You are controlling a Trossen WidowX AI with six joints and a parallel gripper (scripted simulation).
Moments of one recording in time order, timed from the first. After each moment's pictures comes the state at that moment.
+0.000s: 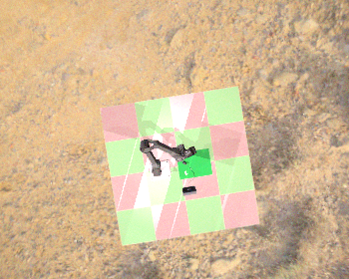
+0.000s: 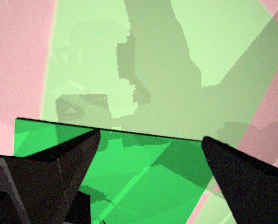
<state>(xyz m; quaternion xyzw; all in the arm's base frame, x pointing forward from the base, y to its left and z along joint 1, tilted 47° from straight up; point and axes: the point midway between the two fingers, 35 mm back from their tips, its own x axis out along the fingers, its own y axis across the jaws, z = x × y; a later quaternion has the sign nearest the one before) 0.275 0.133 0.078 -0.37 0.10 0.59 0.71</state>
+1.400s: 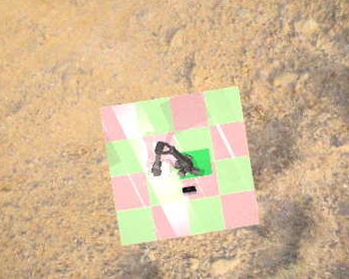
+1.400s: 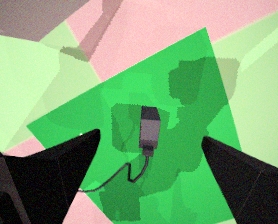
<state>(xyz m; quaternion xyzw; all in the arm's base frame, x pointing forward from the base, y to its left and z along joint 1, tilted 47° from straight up) 0.242 0.050 0.008 -0.55 -0.11 0.72 0.41</state>
